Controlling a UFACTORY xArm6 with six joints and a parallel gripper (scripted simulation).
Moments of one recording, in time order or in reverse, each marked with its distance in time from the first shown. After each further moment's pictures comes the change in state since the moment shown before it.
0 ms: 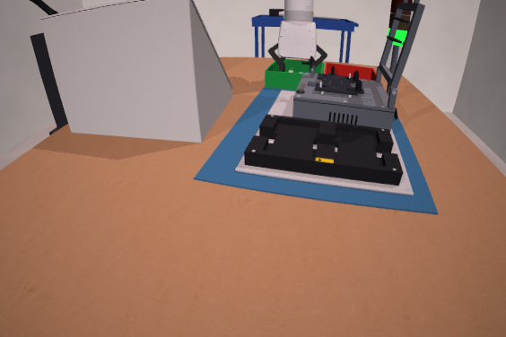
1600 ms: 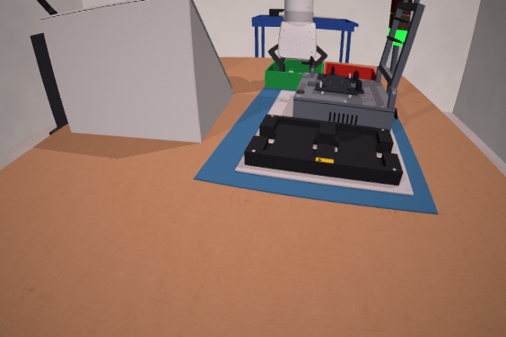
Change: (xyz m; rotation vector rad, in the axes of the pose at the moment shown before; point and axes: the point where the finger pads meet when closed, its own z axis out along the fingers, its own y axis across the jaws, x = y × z) arm 0.000 0.000 0.002 -0.001 0.000 0.000
